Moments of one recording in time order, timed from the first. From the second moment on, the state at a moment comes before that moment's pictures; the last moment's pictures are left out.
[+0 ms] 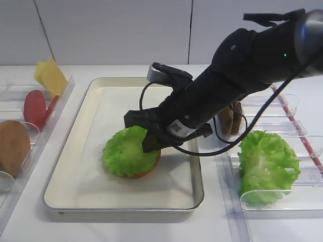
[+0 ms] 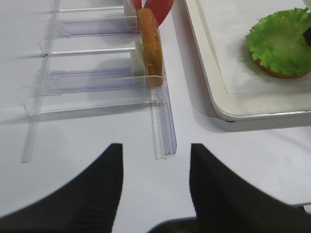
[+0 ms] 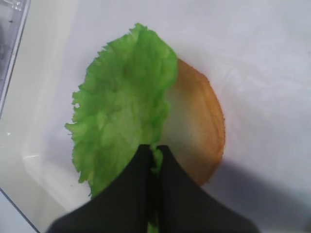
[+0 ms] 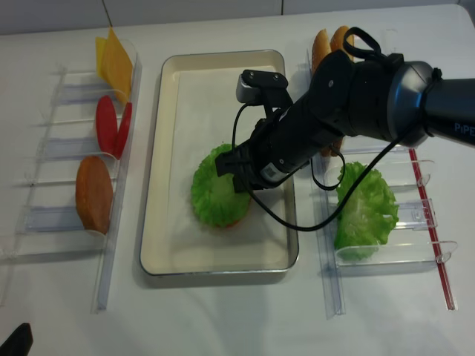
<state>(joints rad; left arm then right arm) -0.08 -0.02 -0.48 -0.01 1.19 -0.04 0.57 1.82 -1.10 0.88 0.59 -0.38</state>
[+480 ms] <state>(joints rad) -0.08 -0.02 -0.48 -0.01 1.19 -0.04 0.57 1.82 -1.10 0.85 0.58 -0.36</state>
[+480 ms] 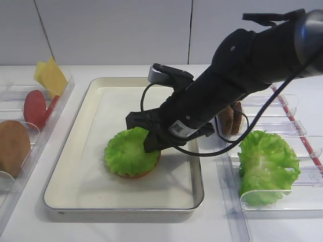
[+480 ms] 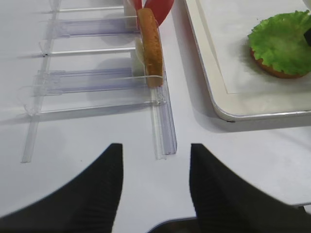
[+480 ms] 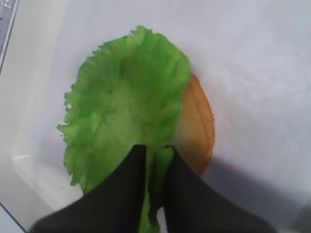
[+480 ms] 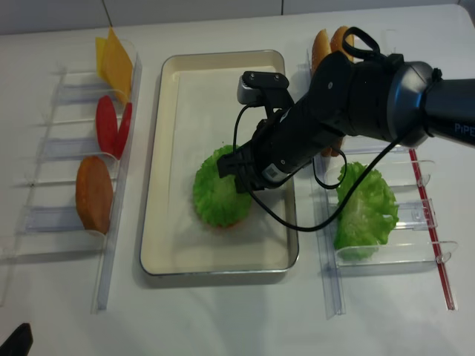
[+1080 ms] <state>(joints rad) -0.08 -0.02 -0.48 -0.01 1.19 -0.04 0.57 1.73 -1.14 0.68 0.59 -0.35</state>
